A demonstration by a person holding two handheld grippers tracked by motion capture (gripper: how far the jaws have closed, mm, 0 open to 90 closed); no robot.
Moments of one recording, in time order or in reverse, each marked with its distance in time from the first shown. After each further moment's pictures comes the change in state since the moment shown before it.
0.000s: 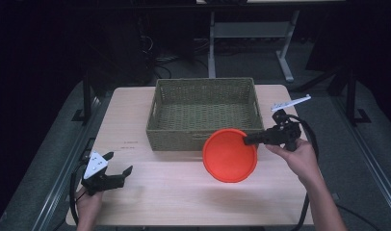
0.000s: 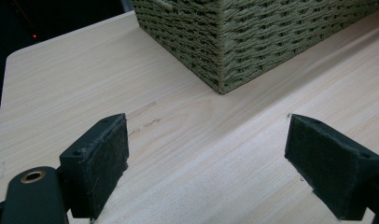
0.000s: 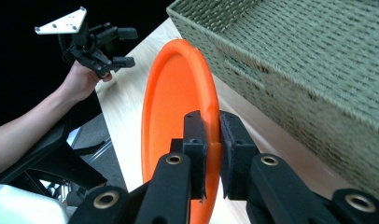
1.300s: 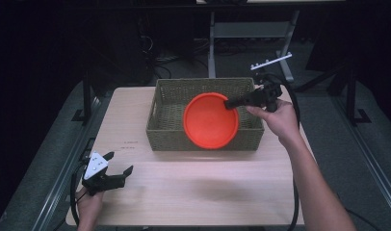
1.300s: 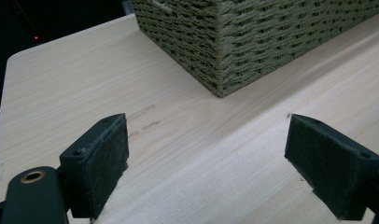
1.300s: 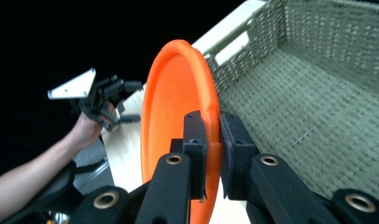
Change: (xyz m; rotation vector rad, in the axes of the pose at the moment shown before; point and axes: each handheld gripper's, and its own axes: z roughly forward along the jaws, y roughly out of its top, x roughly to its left) left arm -0.002 0.001 0.001 -0.013 0.004 -0.001; right arm 0.010 0.106 0.011 -0.030 -0.004 -0.015
